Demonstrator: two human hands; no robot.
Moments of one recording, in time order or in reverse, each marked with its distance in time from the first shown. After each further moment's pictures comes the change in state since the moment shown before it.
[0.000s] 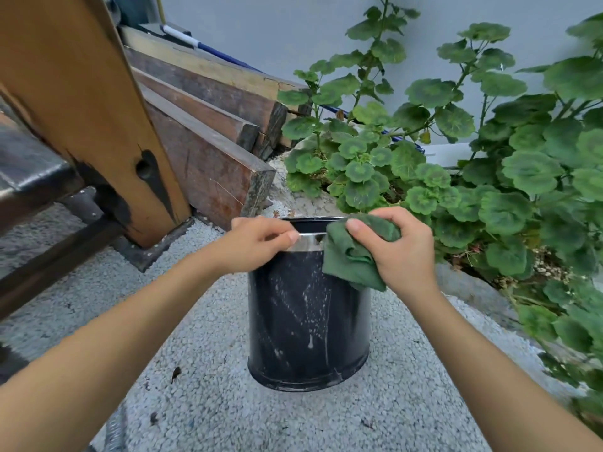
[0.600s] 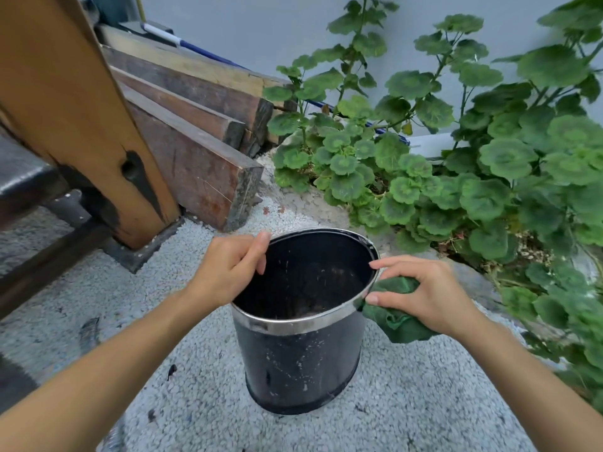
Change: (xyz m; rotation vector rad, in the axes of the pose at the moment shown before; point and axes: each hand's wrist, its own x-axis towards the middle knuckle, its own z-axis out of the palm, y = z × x) left_hand -0.040 0.000 0.038 -0.061 0.488 0.113; right_hand -0.046 0.032 -0.079 -0.209 -0.533 0.025
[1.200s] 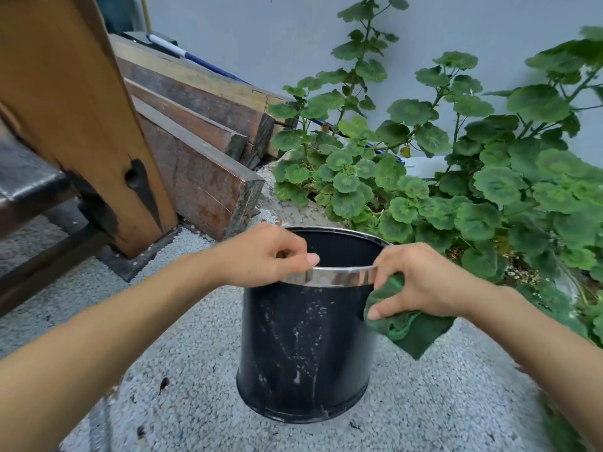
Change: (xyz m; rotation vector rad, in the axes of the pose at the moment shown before) left_hand 0.057 0.037 -0.026 -0.029 -0.560 0.141; right_hand 0.044 -0.065 -0.039 -0.415 -0.366 -0.029
